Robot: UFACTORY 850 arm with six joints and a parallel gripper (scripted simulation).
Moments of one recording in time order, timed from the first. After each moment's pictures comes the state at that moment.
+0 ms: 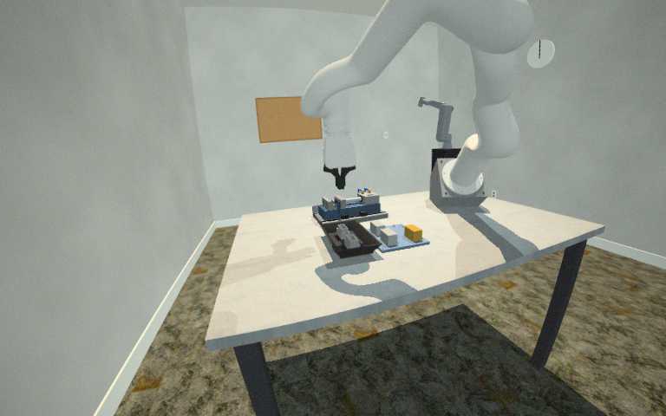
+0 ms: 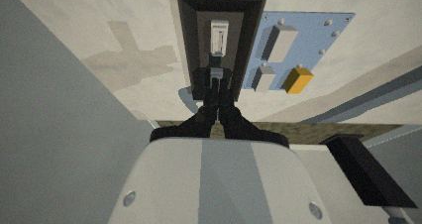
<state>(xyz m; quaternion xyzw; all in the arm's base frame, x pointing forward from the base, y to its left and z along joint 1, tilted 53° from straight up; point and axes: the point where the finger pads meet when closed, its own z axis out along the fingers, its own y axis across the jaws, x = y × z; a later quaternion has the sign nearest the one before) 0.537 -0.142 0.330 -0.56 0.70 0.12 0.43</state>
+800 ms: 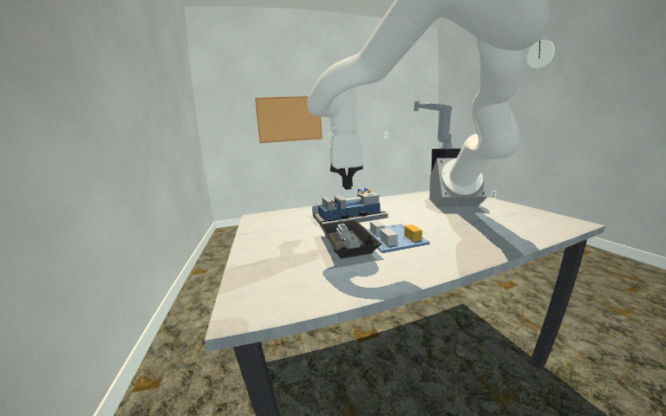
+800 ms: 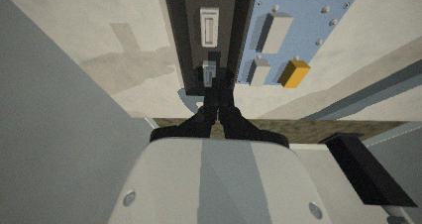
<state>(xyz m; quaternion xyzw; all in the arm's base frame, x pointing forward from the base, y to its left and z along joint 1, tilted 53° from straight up) 0.520 -0.123 0.338 -0.56 0.70 0.12 0.43</state>
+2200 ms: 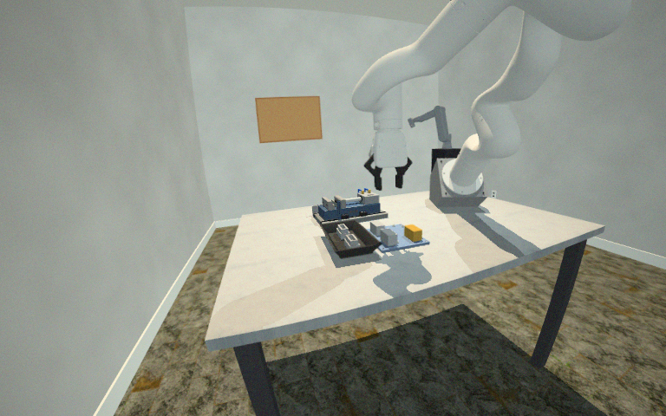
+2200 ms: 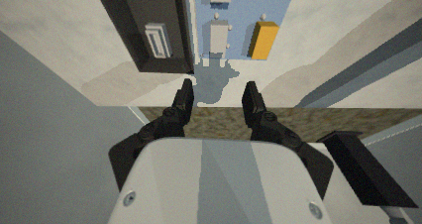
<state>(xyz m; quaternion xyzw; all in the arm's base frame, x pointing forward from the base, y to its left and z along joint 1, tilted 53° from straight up) 0.424 -0.033 0.360 -0.56 0.70 0.12 0.43</state>
